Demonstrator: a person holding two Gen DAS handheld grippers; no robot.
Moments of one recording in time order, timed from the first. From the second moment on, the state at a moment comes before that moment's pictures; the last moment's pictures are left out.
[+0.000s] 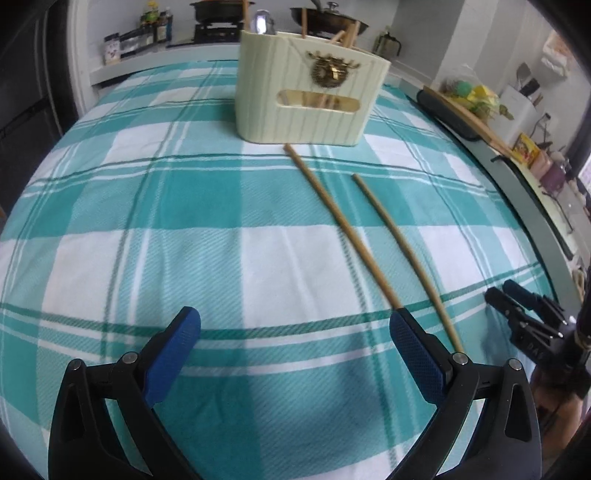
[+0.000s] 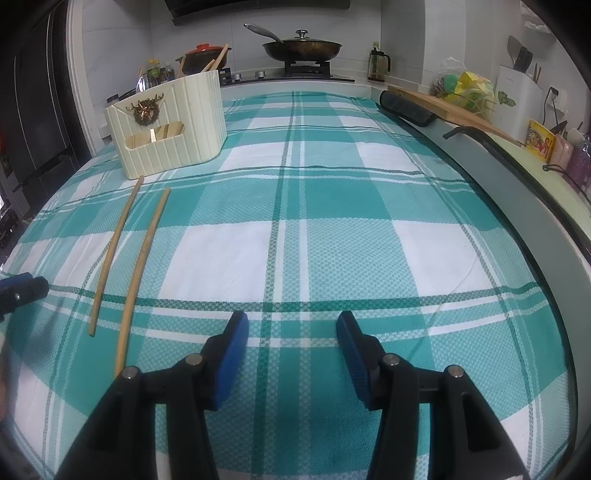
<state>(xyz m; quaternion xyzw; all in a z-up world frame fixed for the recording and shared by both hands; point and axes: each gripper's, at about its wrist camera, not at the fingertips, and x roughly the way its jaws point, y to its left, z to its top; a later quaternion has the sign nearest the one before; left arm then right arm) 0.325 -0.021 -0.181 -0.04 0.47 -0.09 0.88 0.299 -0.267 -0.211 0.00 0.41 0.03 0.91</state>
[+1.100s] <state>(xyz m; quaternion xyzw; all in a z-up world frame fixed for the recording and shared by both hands) 0.273 -0.008 -0.193 0.00 0.47 -0.05 0.88 0.299 -0.266 -0.212 0.00 0.41 0.02 0.91</state>
